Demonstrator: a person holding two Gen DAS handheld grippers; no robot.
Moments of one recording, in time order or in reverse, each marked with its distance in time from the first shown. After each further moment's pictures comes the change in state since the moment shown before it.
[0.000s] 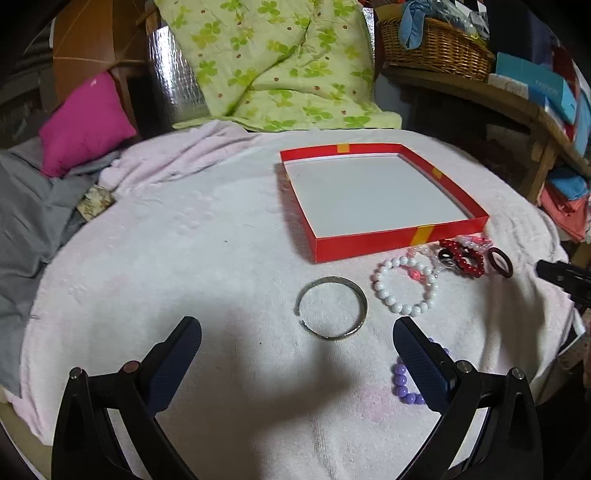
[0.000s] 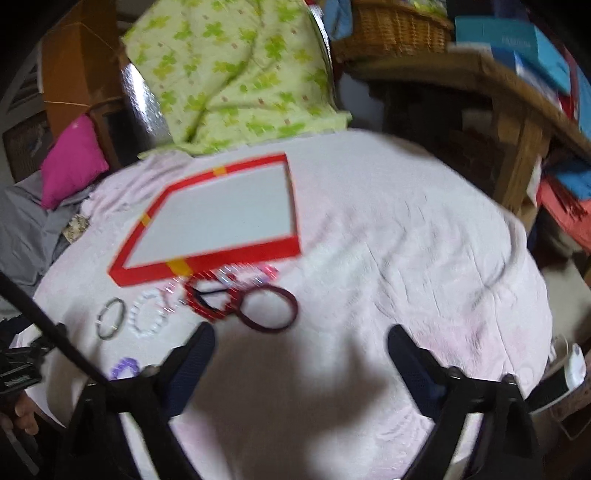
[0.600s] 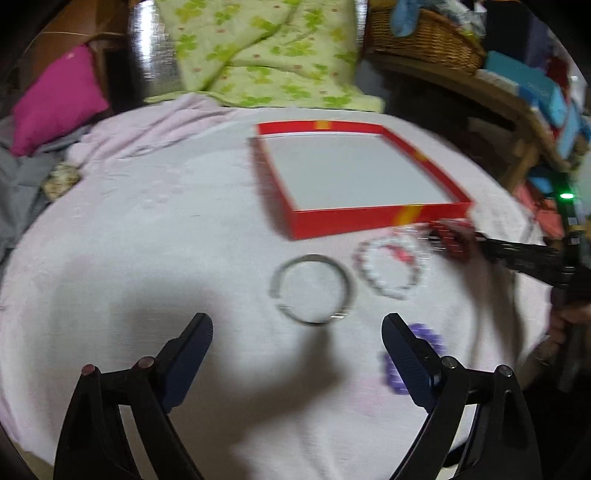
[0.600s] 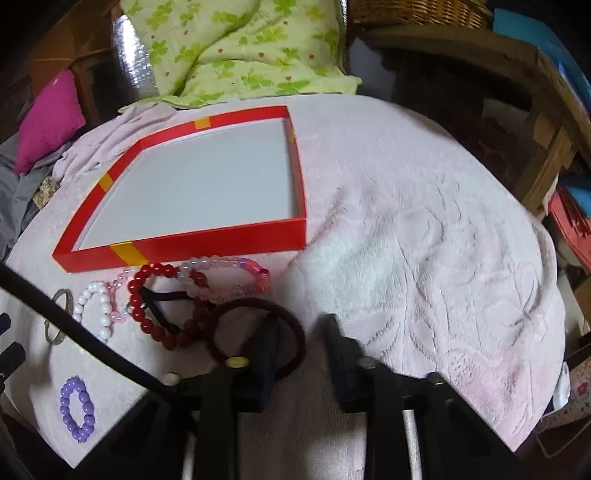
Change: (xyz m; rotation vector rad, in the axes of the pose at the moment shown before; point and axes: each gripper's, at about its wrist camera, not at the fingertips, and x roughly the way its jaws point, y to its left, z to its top) left arm 0.019 0.003 -0.005 -0.011 0.077 -0.174; right arm 0.075 0.023 0.021 -0.095 0.128 -0.087
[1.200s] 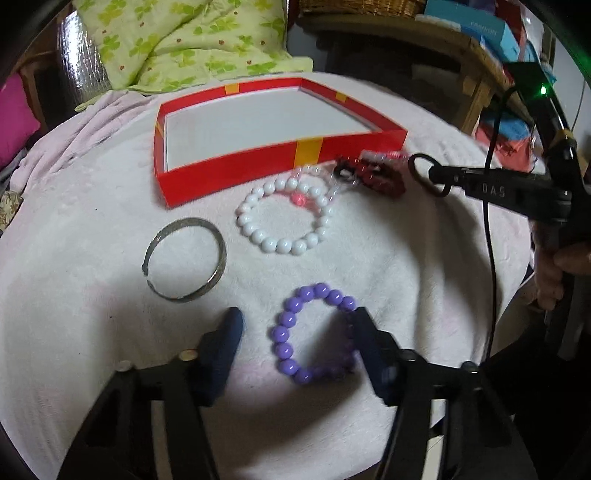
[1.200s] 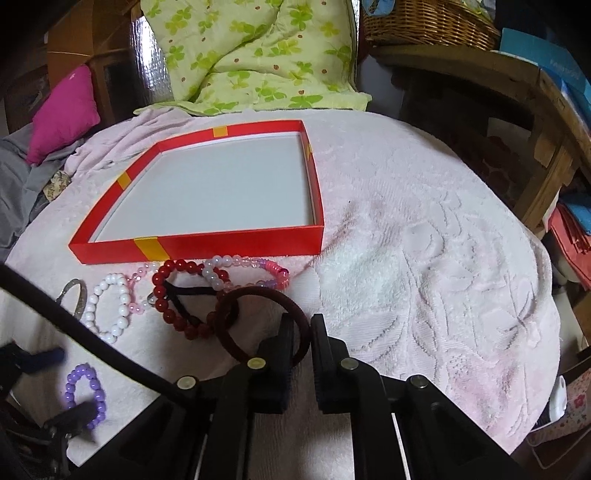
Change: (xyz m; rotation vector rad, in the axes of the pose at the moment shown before) left arm 0.029 -0.067 -0.020 0.162 0.096 -0.092; right arm -0.016 0.005 -0.009 -0.036 -0.056 0.008
